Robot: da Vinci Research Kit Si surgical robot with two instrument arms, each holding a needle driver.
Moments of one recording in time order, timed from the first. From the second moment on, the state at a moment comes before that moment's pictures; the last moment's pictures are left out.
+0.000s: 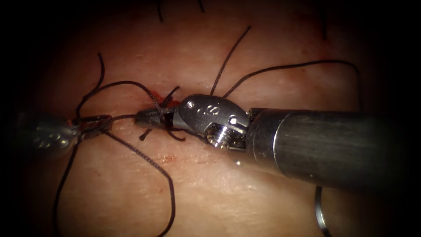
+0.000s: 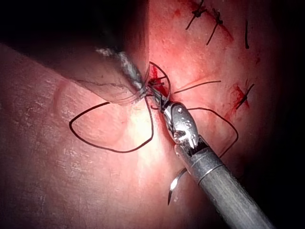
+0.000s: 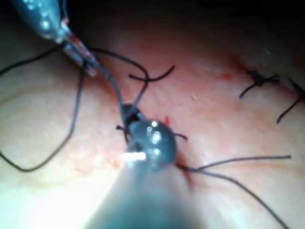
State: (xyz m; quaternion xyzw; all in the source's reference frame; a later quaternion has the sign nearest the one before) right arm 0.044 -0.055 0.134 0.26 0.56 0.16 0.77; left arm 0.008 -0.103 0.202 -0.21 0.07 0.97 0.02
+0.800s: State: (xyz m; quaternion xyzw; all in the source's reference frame) right arm 0.044 -0.057 0.134 0.24 0.65 0.23 0.69; left arm 0.004 -0.106 0.209 -0.23 0.01 0.97 -0.01
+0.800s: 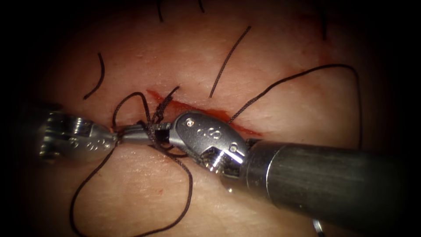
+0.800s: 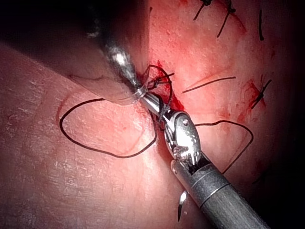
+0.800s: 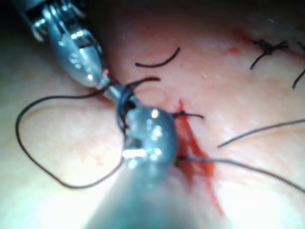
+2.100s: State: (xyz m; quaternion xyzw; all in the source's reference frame) right arm 0.041 -0.055 0.133 0.21 0.62 0.25 0.71; left arm 0.003 -0.109 0.203 -0.25 0.02 0.97 -0.02
